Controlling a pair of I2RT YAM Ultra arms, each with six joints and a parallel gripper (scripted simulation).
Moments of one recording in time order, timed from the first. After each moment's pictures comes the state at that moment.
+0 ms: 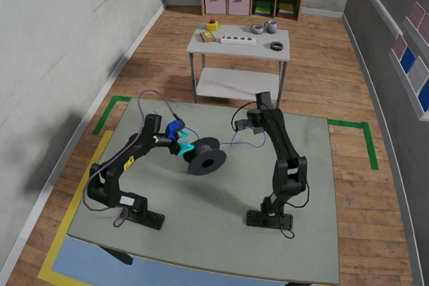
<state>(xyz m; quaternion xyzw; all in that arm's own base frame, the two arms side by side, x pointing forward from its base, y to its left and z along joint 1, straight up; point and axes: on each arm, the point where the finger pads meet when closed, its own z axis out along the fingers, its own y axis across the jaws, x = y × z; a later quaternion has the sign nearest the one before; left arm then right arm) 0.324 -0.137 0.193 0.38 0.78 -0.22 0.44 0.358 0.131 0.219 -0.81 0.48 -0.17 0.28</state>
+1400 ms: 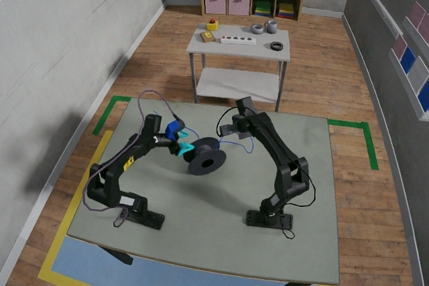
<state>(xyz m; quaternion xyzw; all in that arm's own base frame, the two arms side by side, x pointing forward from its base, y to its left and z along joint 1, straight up) 0.324 -0.137 0.193 0.38 0.78 -0.22 0.44 0.322 0.187 0.219 -0.82 0.48 -0.17 0.28</state>
